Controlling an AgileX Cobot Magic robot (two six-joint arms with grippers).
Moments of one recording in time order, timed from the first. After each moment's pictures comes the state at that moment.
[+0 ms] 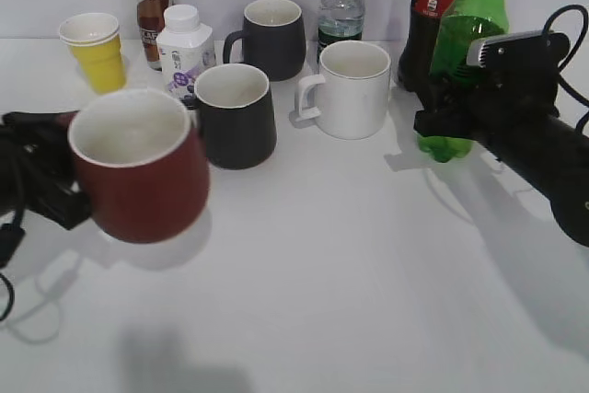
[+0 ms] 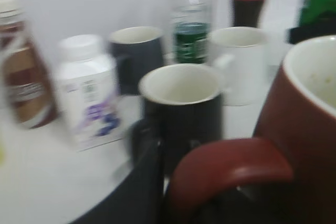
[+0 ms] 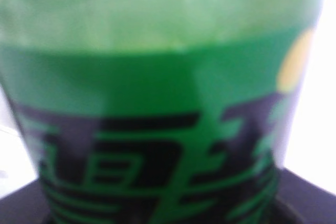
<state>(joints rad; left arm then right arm) -0.27 1.41 -0.27 0.49 -0.96 -0.20 0.29 1.93 -0.64 -0.04 -1.10 -0.02</state>
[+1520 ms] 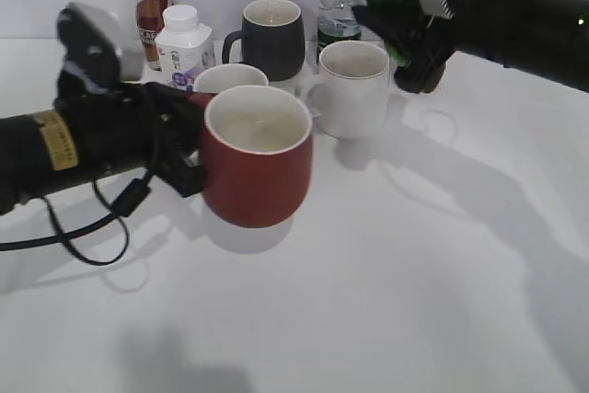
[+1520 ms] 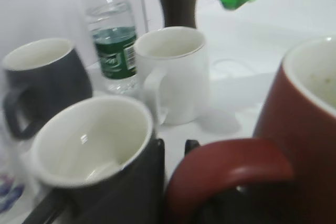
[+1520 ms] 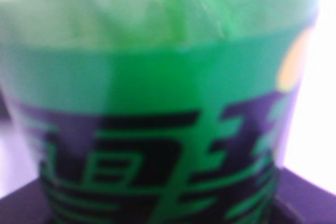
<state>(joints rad) -0.46 1.63 -0.60 0.59 -0.78 -0.25 0.29 1.68 -0.85 -0.77 -0.84 -0.07</state>
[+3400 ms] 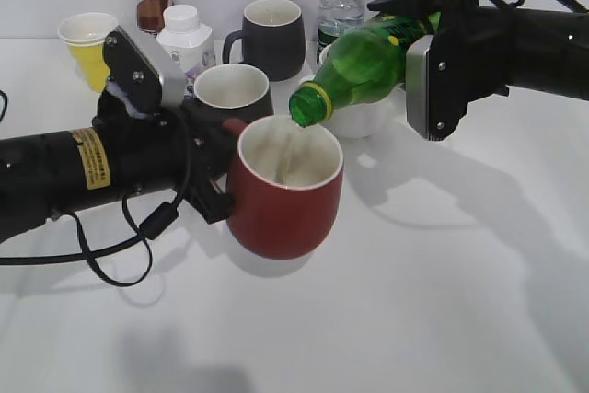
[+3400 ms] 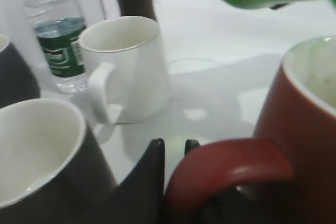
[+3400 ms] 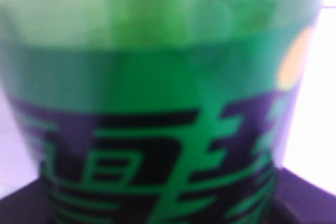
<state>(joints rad) -0.52 1.69 -0.61 0.62 -0.79 -0.25 0.29 1.68 -0.85 -0.88 -0.69 -0.89</state>
